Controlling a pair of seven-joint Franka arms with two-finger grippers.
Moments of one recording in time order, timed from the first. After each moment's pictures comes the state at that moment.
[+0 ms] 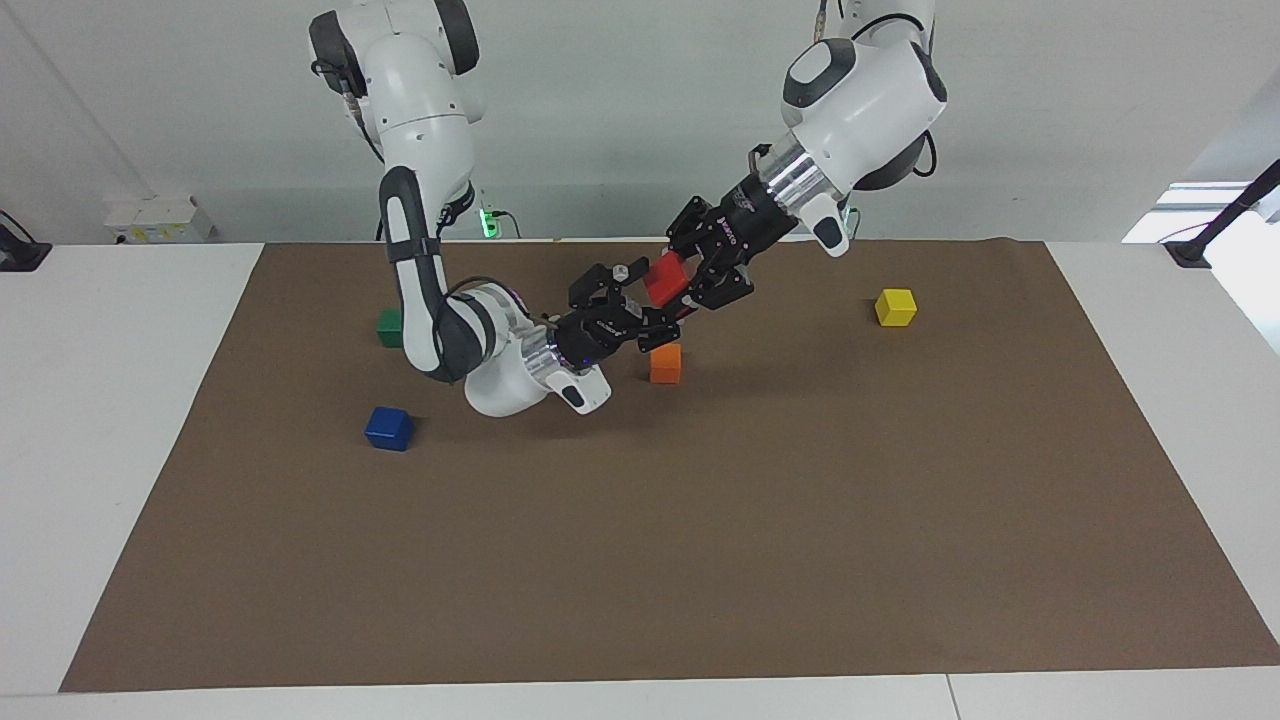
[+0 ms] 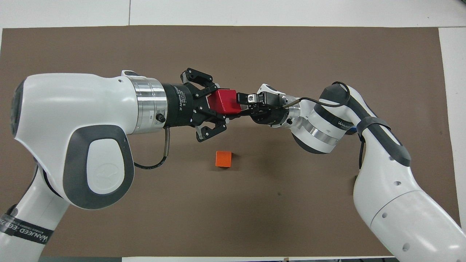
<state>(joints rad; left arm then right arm) -0.15 0.02 -0.38 -1.81 -0.79 2.24 -1.90 0.31 0.53 0.03 -1.86 2.27 1.25 -0.83</state>
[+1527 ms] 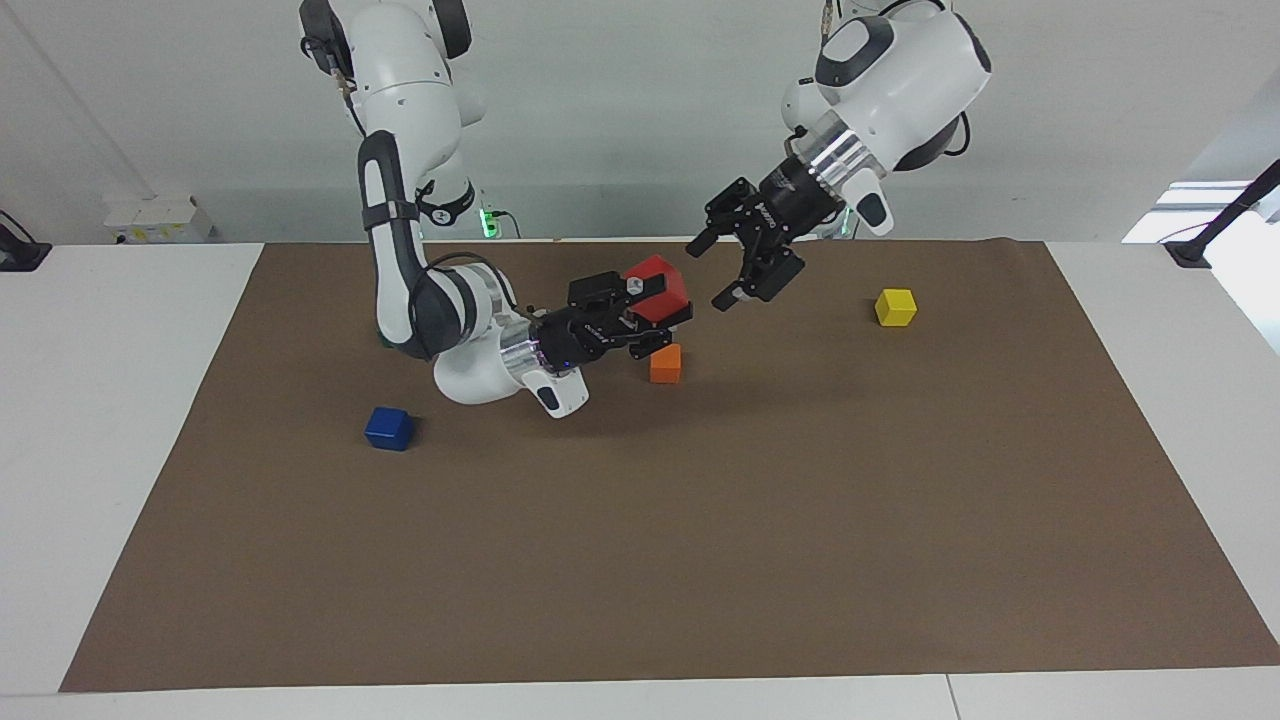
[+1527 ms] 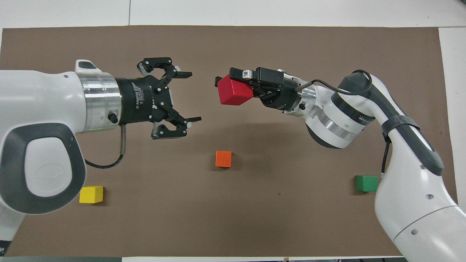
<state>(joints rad) 0.00 -0.07 -0.36 -1.84 -0.74 2.14 -1.67 0.26 0.42 0.03 -1.83 2.21 1.49 -0.70</state>
